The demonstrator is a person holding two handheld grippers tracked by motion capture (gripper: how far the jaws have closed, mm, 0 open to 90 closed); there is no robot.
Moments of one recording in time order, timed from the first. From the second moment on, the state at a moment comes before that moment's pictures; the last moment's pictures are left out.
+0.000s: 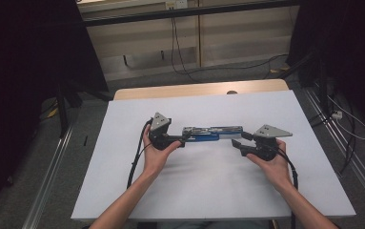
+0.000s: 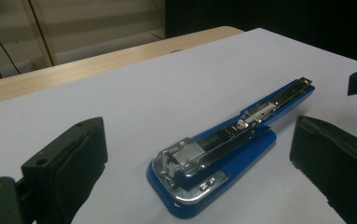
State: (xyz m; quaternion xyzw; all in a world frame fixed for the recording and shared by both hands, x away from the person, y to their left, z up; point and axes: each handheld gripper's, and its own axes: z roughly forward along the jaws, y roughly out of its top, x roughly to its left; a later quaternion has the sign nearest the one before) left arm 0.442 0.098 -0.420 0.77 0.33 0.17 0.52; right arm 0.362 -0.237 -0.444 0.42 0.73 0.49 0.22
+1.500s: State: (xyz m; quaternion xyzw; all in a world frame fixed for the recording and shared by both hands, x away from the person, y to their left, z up) left arm 0.449 0.089 -0.441 0.83 0.30 0.10 0.46; right arm 0.367 -0.242 -0.451 0.41 0.76 0.46 0.22
